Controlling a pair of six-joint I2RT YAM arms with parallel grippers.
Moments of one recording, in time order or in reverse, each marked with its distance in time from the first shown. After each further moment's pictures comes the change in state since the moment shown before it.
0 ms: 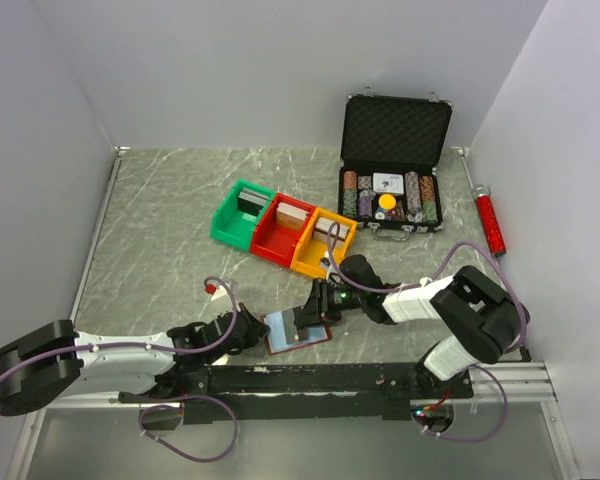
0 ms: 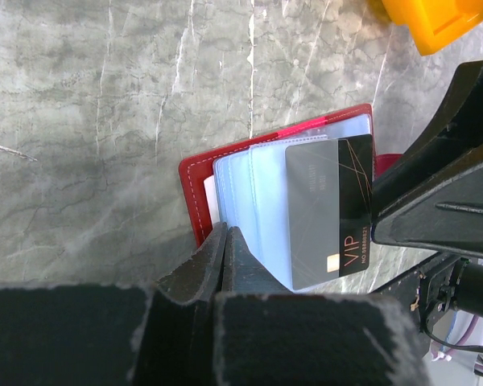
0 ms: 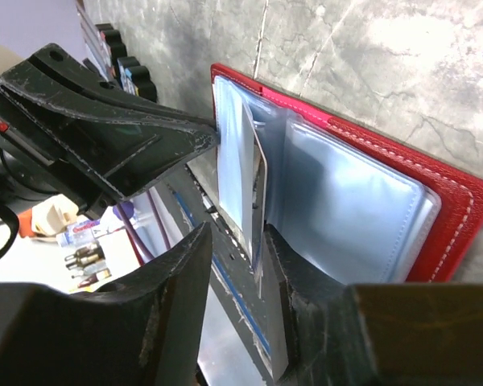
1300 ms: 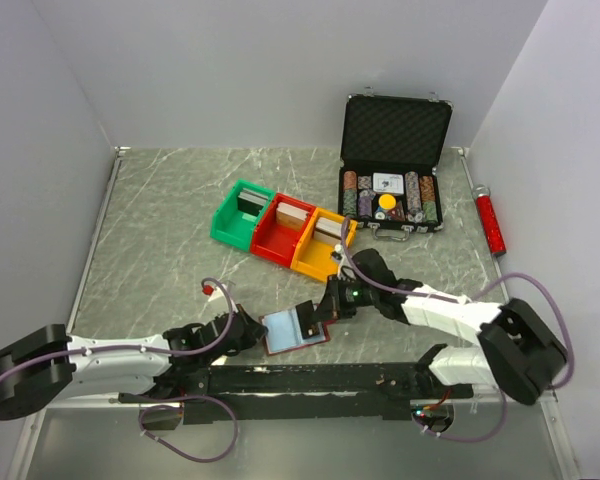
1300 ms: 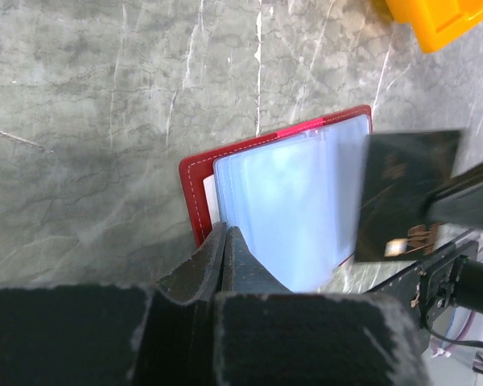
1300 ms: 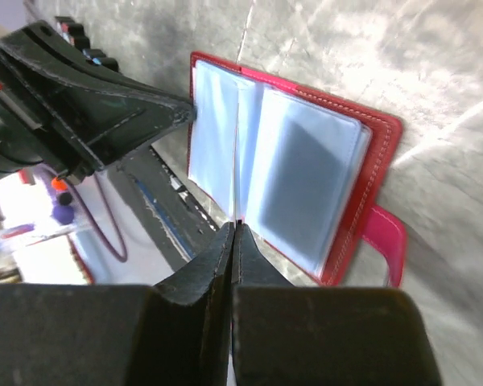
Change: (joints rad) left arm 0.000 -0.046 -0.016 -0.024 0.000 -0.006; right arm -0.037 -0.256 0.030 -0.371 0.088 -0.209
